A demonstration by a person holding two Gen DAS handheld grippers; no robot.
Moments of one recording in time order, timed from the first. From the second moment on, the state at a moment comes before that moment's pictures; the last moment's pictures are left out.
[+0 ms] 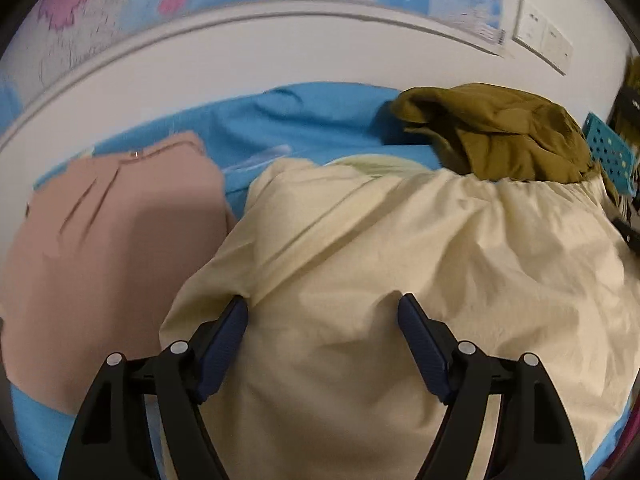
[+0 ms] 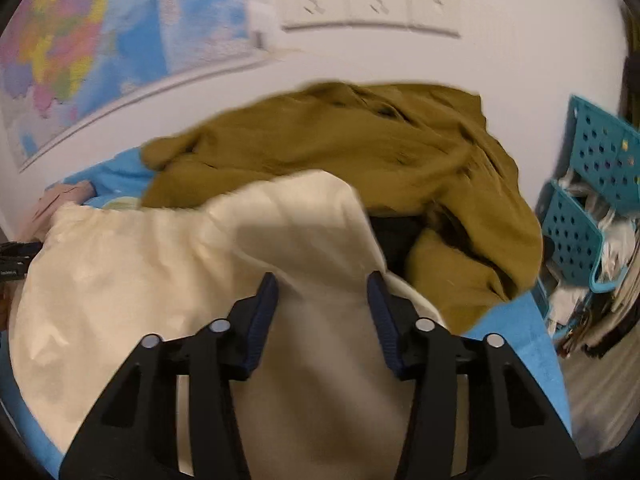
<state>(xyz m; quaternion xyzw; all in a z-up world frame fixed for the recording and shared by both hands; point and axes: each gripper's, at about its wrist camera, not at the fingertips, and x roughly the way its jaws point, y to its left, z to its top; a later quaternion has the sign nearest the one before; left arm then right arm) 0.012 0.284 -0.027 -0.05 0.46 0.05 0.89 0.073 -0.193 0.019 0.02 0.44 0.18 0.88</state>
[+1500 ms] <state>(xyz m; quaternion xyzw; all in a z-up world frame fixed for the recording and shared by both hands) -0.141 0.264 0.003 -0.02 0.37 0.10 0.92 -0.138 0.040 0.054 -0.27 0.30 0.51 0.76</state>
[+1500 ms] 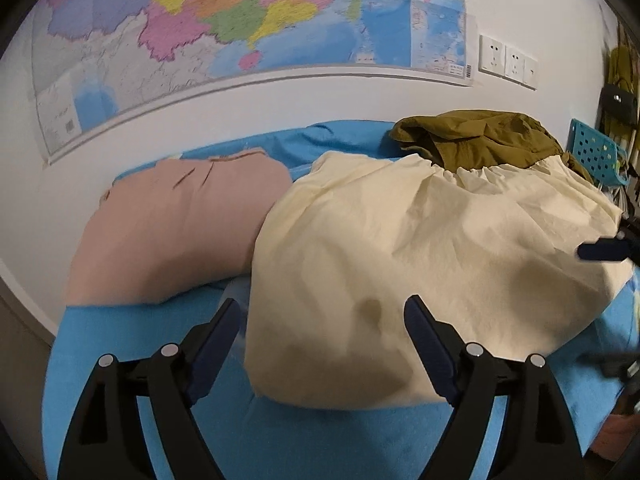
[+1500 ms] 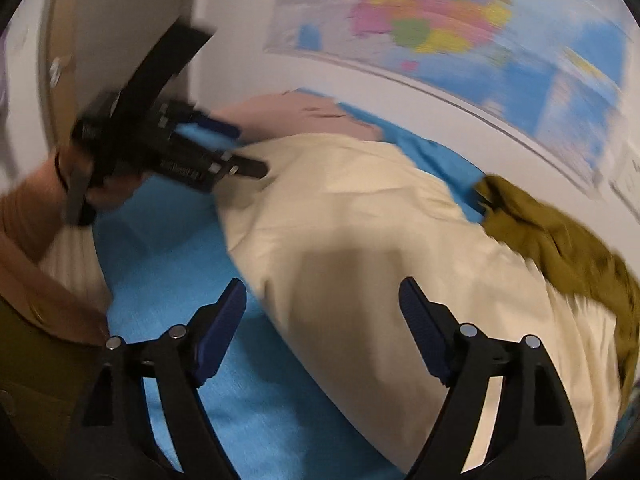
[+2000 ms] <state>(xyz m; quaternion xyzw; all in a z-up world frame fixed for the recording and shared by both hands) -0.167 0.286 -0.010 -0.09 0.38 0.08 0.92 -0.149 0.082 0.001 -0.40 0.25 0.48 0.74</state>
